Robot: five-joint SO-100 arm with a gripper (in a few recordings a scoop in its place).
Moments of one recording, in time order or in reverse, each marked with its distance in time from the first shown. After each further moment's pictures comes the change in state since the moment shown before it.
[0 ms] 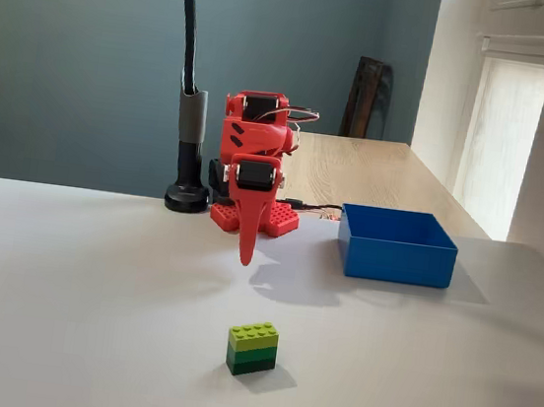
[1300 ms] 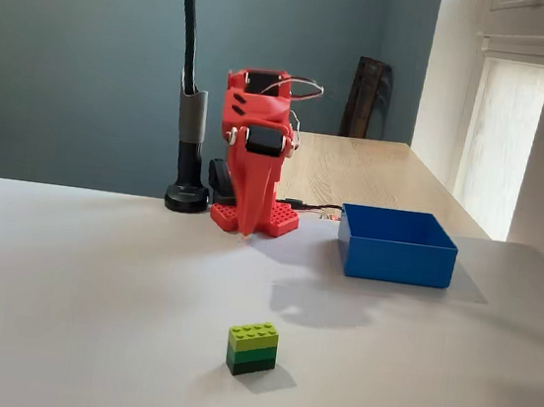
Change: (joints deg) arm -0.6 -16.3 -17.8 -6.7 -11.3
